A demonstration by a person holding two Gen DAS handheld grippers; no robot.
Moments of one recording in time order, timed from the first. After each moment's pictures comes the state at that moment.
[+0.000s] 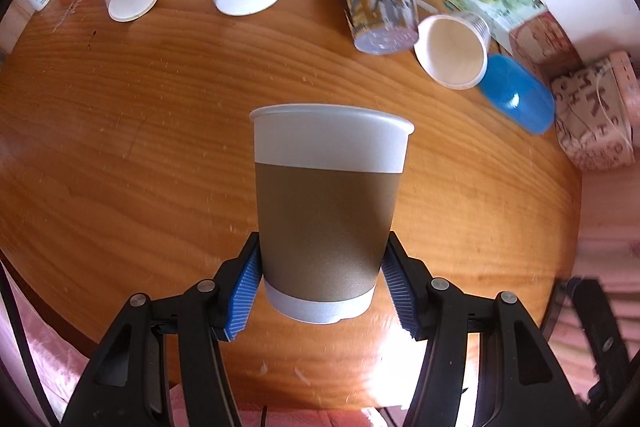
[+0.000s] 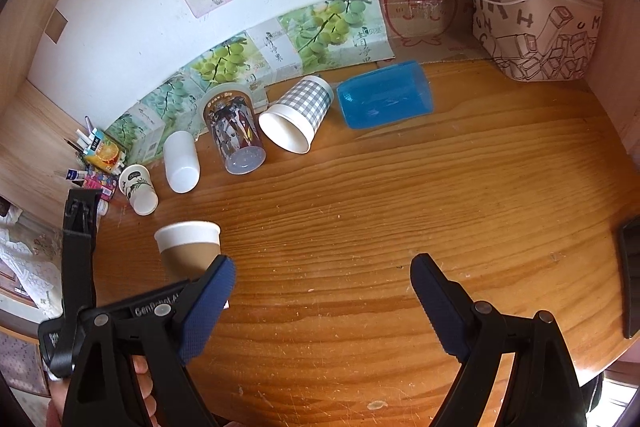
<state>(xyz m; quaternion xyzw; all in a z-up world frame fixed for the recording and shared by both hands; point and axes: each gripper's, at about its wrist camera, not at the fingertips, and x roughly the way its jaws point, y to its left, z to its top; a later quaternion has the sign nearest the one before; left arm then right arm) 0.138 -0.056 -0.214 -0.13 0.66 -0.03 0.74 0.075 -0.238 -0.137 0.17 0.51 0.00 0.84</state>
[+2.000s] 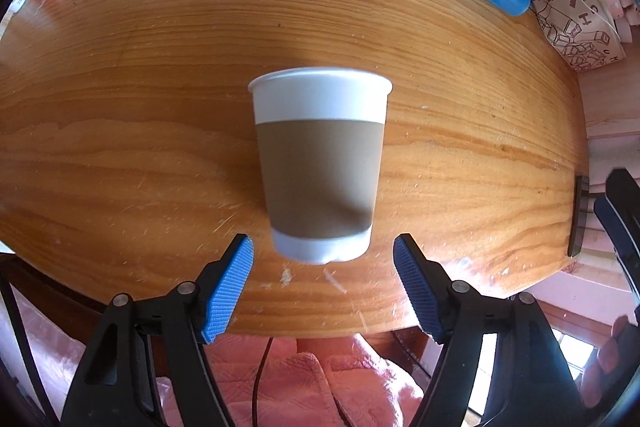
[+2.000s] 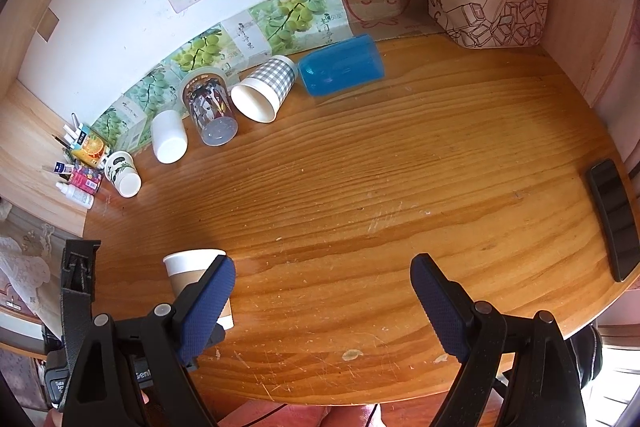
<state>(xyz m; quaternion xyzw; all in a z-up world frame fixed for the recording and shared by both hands) 0.060 -0.041 -0.228 -0.06 0.71 -0.09 0.70 0.017 -0.246 -0.145 0.18 0.51 -0.04 0.84</state>
